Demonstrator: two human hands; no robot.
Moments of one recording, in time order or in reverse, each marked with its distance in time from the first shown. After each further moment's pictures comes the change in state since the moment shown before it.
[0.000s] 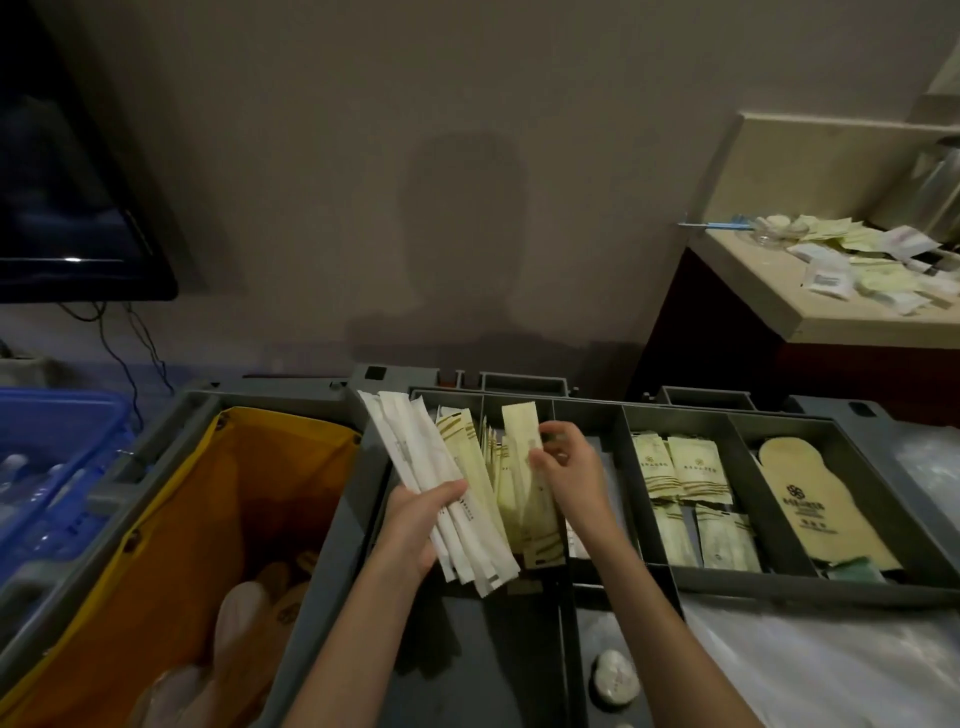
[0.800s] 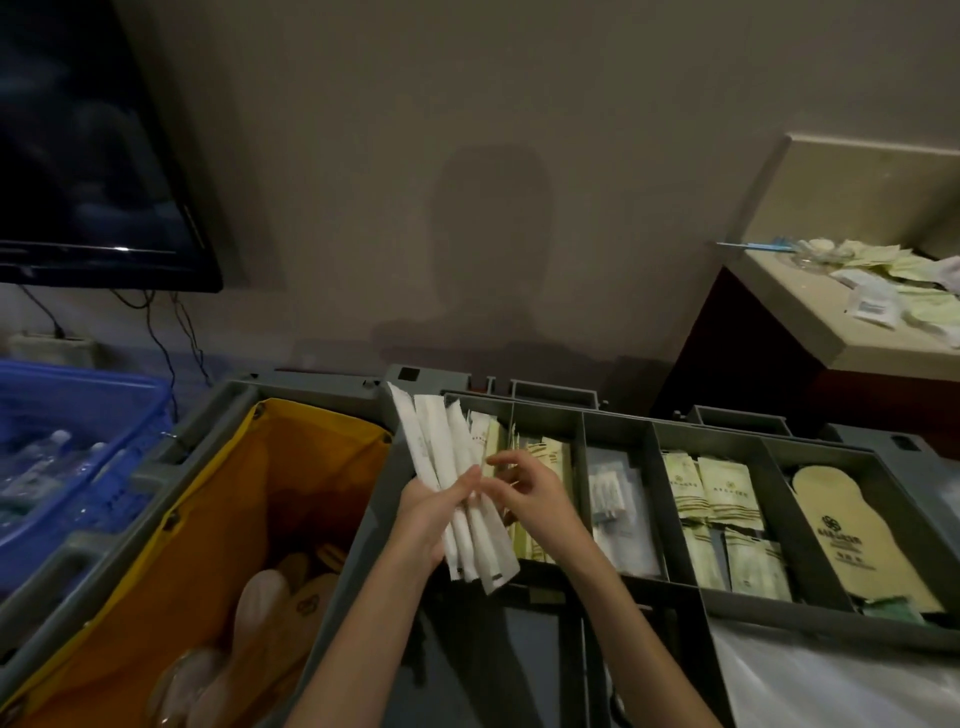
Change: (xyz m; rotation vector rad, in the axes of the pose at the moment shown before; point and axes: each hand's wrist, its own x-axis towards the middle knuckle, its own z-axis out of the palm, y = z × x) left_hand 0.001 0.009 -0.012 0.082 0.057 0.086; right_hand -0.026 -0.022 0.046 0.017 -0.349 -0.094
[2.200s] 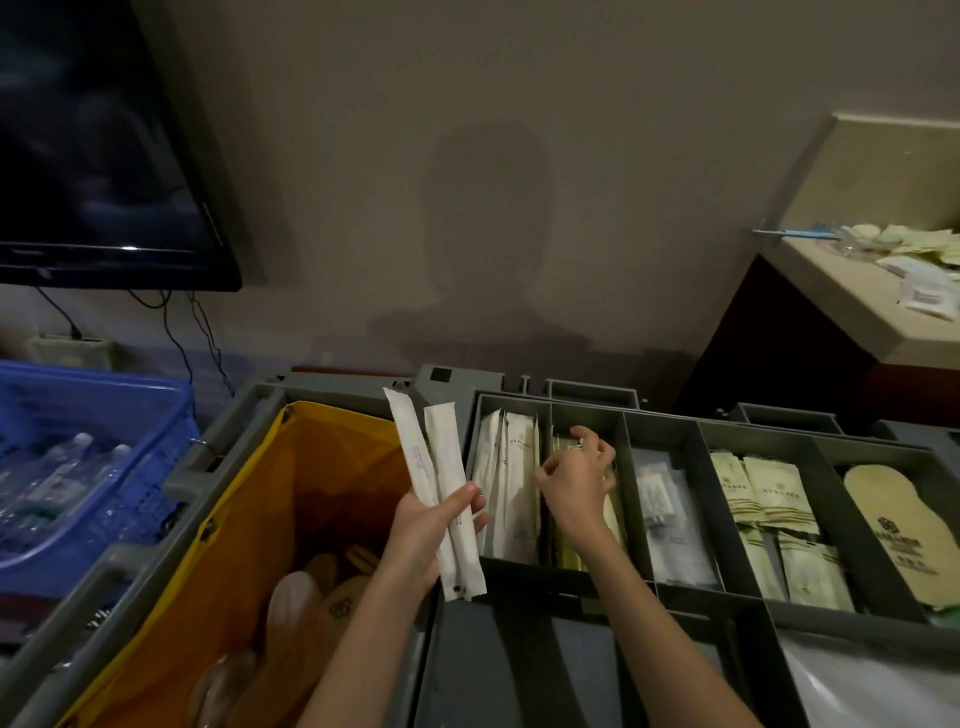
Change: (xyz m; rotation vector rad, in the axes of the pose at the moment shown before) left_hand 0.014 0.008 -0.054 -0.086 0.006 -0.006; right_hand 0.060 0.021 0.029 -0.619 0.383 0.188
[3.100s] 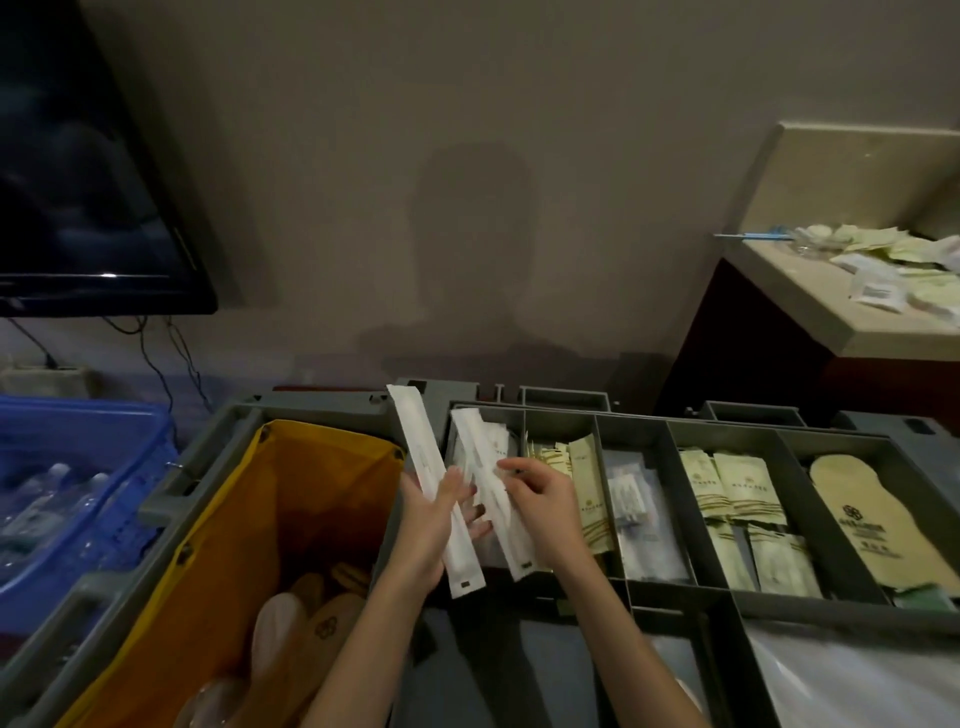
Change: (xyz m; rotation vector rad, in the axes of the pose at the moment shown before) left_hand 0.001 -0.008 0.030 0.040 -0.103 0.093; right_hand -0.038 0.004 -0.019 0.693 -0.147 -0.028
